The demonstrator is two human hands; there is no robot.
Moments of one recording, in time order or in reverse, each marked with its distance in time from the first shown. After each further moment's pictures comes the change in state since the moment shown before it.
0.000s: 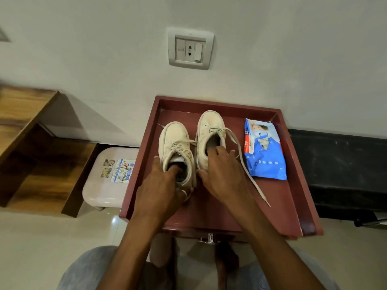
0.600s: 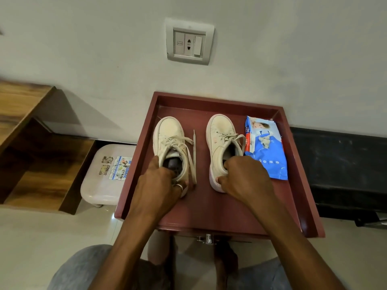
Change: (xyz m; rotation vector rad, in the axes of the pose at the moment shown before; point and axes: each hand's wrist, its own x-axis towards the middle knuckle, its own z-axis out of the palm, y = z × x) left_hand 0.007 0.000 -0.002 -0.097 0.005 -0.030; right_hand -0.012 0.034 -0.029 -0.098 -0.140 0.068
